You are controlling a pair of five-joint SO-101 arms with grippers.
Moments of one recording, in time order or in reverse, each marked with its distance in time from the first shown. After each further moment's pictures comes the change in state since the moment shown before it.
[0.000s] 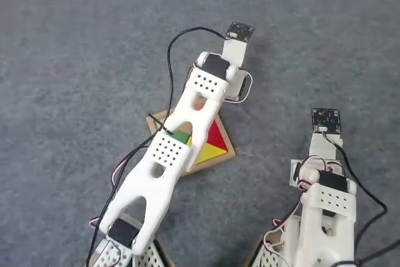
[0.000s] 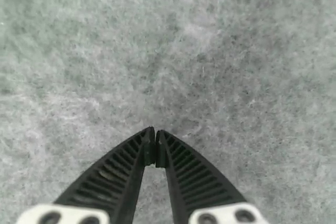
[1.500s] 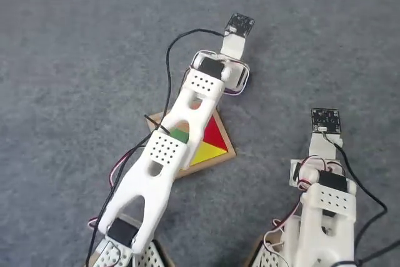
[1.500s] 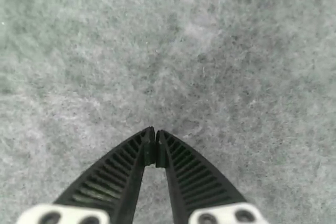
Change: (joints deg) left arm -2.3 1.0 7.4 -22.3 -6.6; right arm -0.2 0.0 0.0 0.0 0.0
